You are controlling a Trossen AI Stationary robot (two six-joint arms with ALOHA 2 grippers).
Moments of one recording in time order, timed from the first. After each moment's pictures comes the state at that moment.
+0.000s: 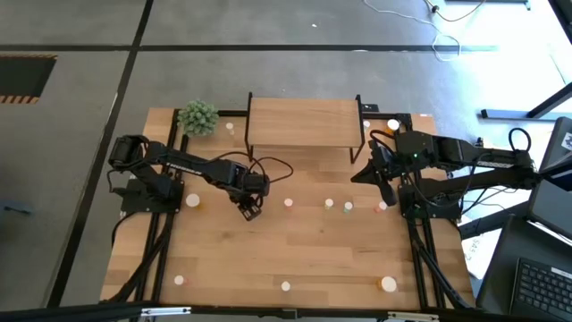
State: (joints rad) left arm -0.05 1.60 1.03 -0.77 -0.04 -0.73; right arm -0.04 0.82 0.92 -0.60 -0.20 0.10
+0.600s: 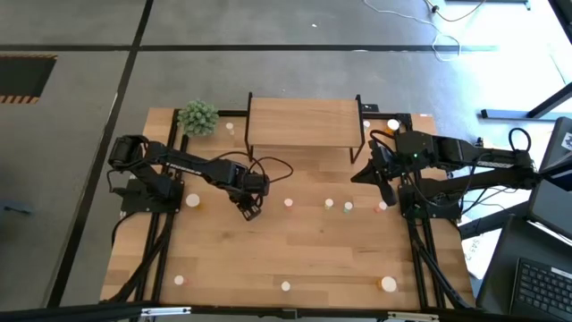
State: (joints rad) left arm -0.05 1.60 1.03 -0.78 -0.04 -0.73; right arm -0.04 0.82 0.92 -0.60 -0.20 0.10
